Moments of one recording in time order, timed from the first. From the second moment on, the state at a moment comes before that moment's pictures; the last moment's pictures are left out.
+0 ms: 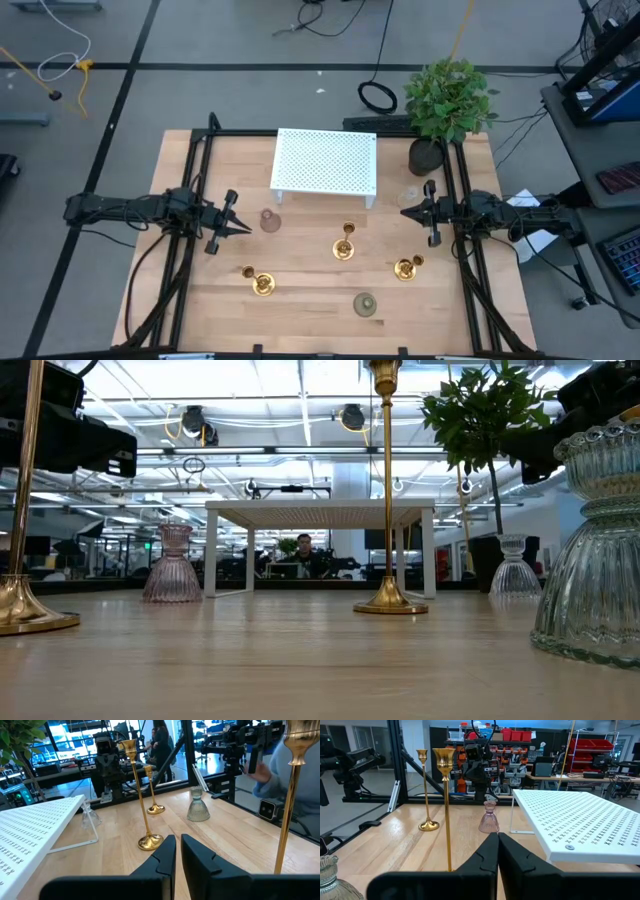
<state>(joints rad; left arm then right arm) 0.00 0.20 0.02 0.14 0.30 0.18 0.00 0.01 0.02 0.02 0.00 -0.01</state>
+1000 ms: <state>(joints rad) 0.00 0.20 0.02 0.21 0.21 0.07 0.00 0.01 0.02 0.11 0.00 -0.05</state>
